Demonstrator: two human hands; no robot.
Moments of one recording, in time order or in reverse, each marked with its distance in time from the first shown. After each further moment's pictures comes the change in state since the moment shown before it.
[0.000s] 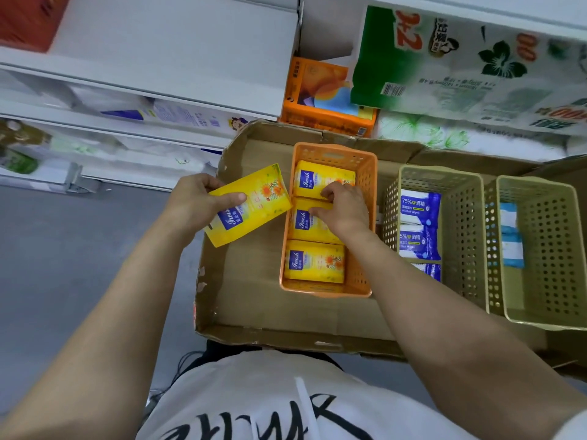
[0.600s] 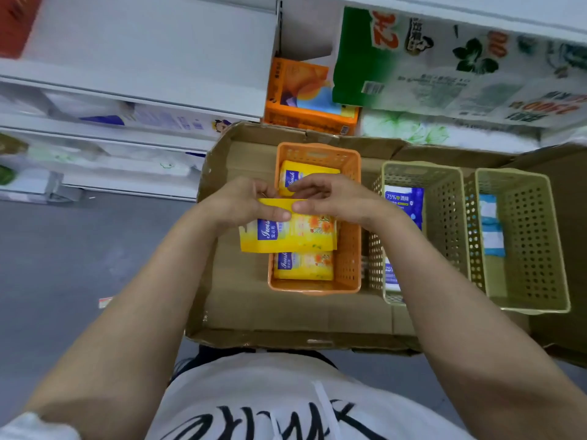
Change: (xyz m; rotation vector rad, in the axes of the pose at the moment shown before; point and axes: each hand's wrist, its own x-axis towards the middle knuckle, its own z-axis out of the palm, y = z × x) left_hand -0.002 0.046 0.053 0.121 -0.560 0.084; right_hand -0.030 -0.032 -0.092 0.462 -0.534 -0.150
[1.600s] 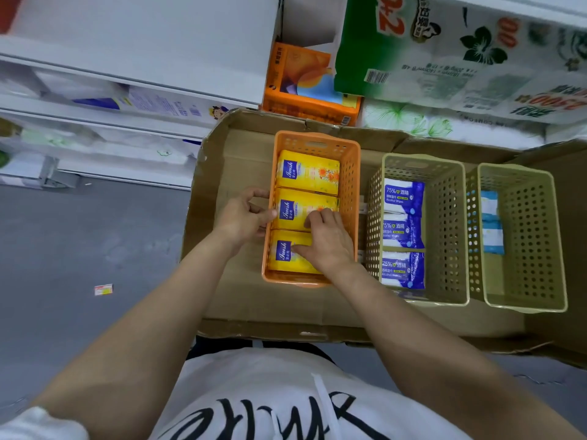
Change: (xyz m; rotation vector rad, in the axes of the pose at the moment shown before) left_hand 0.016 -0.051 0.052 -0.299 0.301 -0.051; right_hand 0.003 0.098 0.088 -0.715 0.430 0.091
